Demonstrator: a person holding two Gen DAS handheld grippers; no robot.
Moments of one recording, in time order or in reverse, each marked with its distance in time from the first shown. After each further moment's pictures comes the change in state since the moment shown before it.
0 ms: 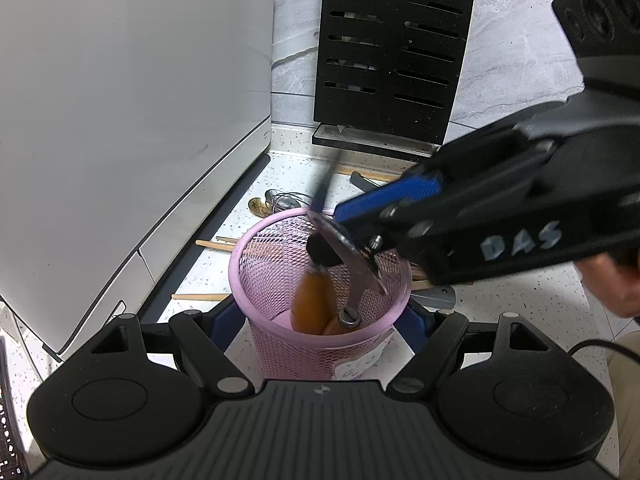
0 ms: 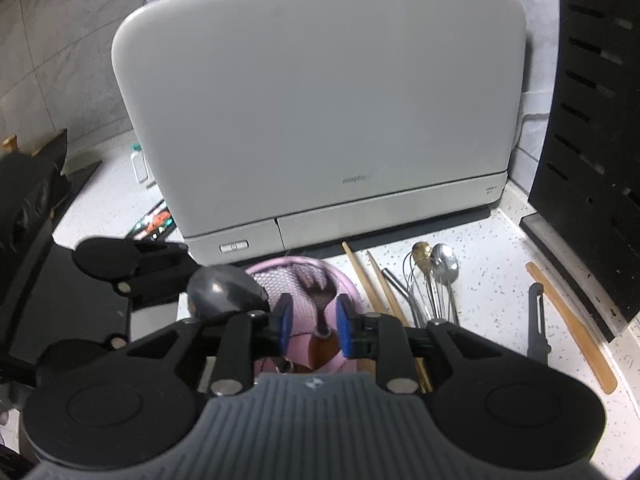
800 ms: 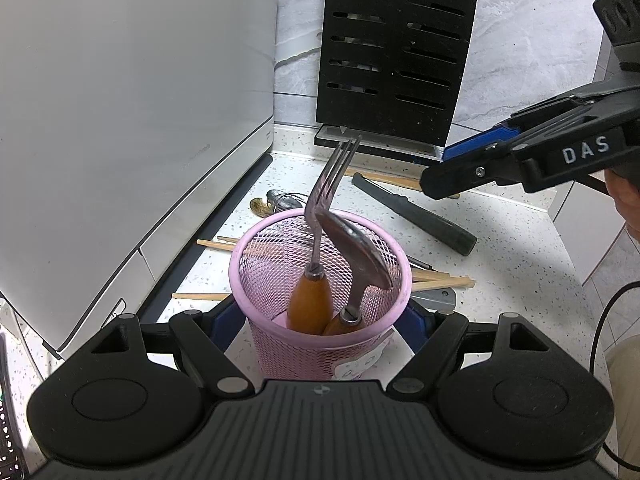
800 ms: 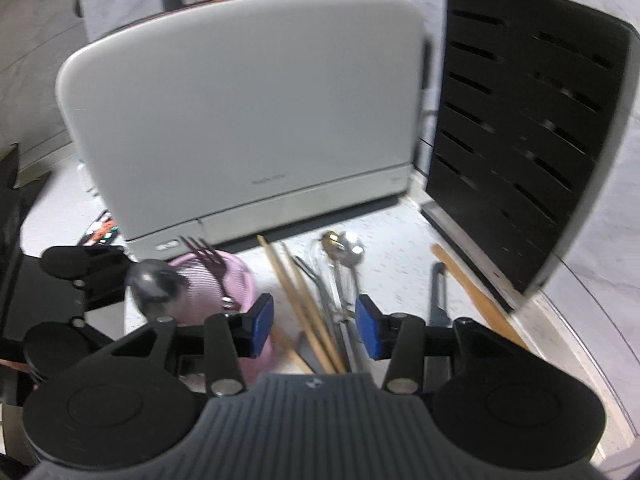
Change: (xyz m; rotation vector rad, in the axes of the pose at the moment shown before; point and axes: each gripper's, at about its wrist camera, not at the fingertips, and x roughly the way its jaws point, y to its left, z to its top) left arm 0.001 -0.002 0.000 -0.006 -0.003 0.003; right arm -0.045 -0.044 0.000 0.058 0.037 -0.183
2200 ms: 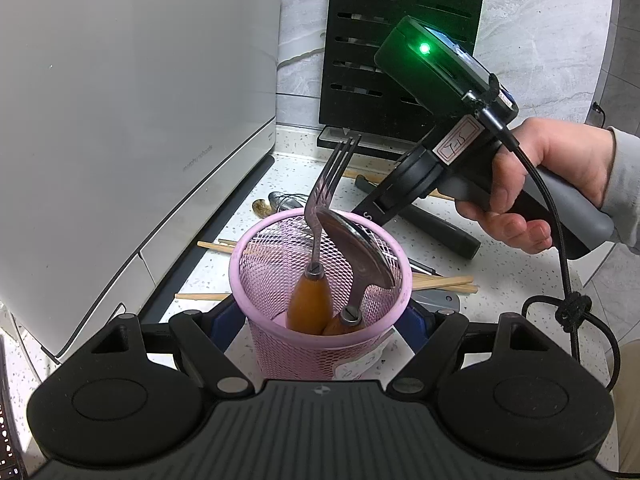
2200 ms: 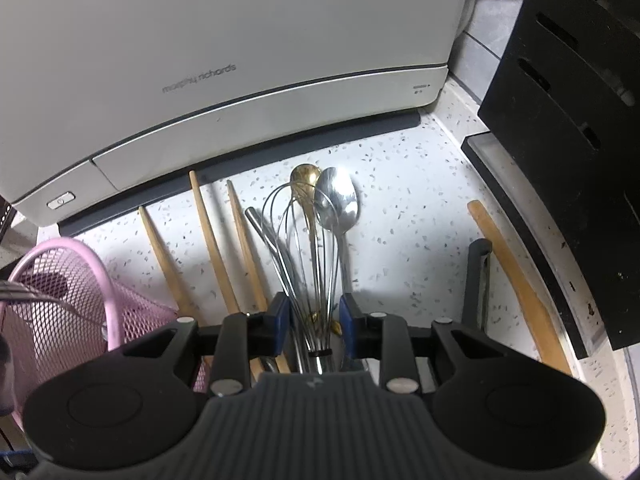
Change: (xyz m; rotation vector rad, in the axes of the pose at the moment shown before) left arm -0.002 0.008 0.000 -0.008 0.000 -0.002; right arm 0.145 -0.007 0.020 -0.037 0.327 -0.025
